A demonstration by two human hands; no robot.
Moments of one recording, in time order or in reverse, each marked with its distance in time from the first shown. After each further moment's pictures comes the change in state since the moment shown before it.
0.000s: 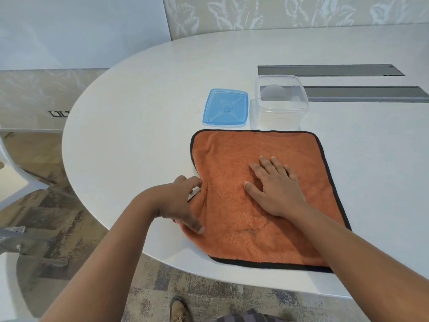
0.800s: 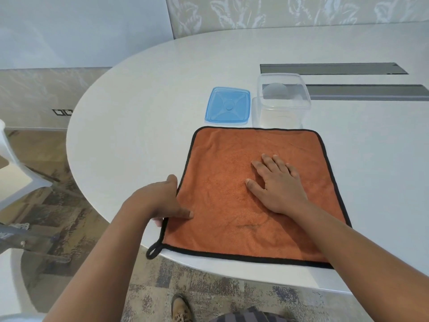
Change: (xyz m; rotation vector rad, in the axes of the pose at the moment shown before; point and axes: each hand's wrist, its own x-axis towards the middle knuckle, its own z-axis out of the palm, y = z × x) left_hand -0.018 -0.012 0.002 0.138 0.121 -0.292; right_hand 0.000 0.000 0.003 -0.001 0.010 0.002
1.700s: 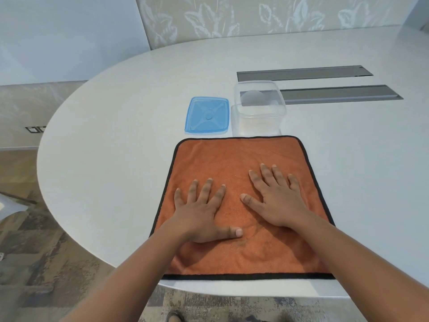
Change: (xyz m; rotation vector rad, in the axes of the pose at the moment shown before) left_hand 0.046 0.082 0.068 0.279 0.130 0.375; right_hand -0.021 0.030 -0.003 -0.026 -0.138 0.084
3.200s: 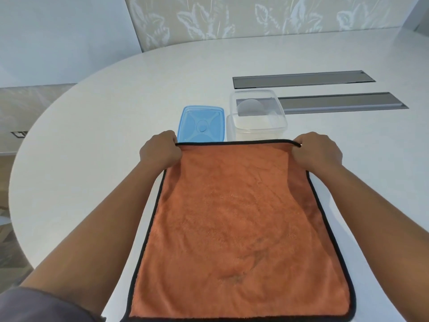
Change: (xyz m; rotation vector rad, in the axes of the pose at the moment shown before) left_hand 0.143 -0.090 -0.139 -0.251 0.549 -0.327; right_hand 0.119 0.092 -0.101 0.199 0.292 0.413
